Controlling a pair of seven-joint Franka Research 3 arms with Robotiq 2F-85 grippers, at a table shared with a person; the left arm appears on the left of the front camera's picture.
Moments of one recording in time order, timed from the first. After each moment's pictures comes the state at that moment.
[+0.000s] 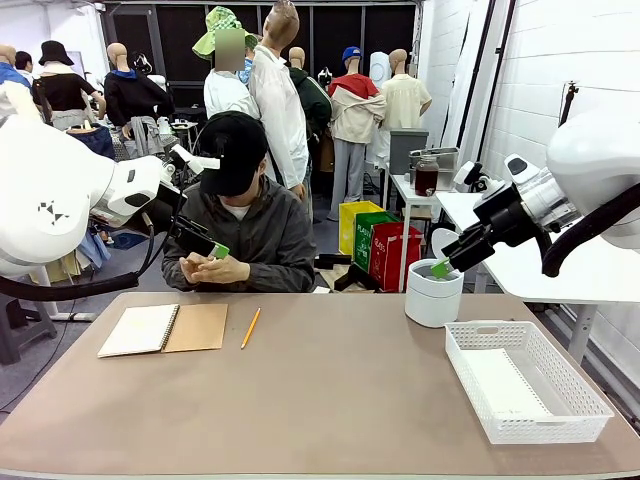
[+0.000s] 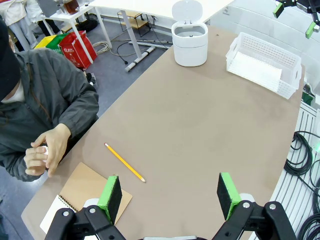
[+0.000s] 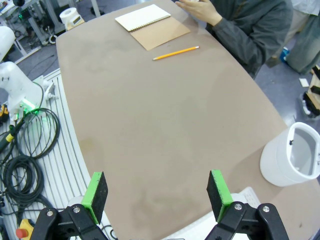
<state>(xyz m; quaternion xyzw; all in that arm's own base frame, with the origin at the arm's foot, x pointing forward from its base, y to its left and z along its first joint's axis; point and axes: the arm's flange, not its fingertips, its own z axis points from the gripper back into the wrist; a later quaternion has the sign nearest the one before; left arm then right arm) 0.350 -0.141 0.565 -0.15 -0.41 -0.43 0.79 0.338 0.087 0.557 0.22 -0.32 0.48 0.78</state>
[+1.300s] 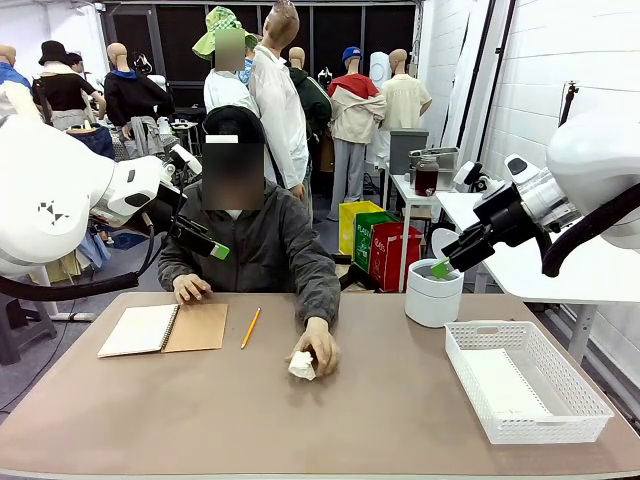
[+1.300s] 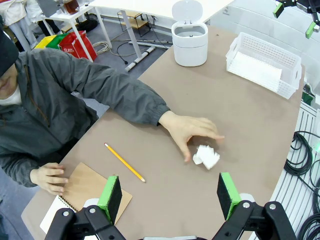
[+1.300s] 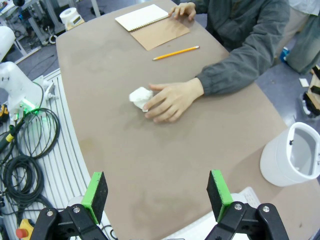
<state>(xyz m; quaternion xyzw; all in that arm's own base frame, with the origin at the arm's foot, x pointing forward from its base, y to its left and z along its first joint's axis) 0.350 -0.141 0.565 -0.15 -0.41 -0.43 0.79 0.338 0.087 0.557 0.22 -0.32 0.48 0.78</state>
